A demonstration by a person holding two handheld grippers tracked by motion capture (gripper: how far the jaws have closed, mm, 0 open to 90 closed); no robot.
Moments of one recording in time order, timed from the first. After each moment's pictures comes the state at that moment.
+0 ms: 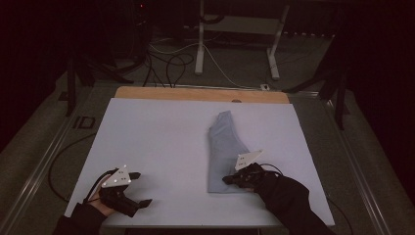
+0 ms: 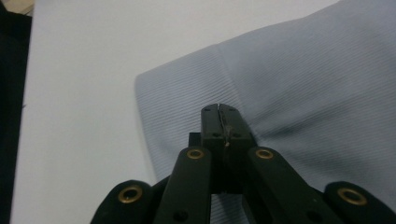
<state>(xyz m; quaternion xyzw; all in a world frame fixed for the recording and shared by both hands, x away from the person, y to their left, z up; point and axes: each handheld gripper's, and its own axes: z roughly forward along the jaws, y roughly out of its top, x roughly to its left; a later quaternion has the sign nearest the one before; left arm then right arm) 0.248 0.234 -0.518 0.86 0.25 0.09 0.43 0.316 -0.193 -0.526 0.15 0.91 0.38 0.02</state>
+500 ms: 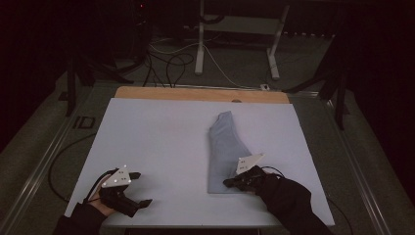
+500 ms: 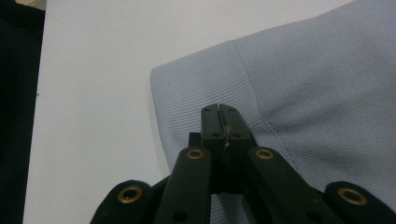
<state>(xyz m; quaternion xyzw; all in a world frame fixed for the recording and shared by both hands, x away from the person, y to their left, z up) 0.248 0.233 -0.518 0.86 0.25 0.09 0.43 0.309 -0.194 -0.526 0.14 0.91 0.38 0.02</state>
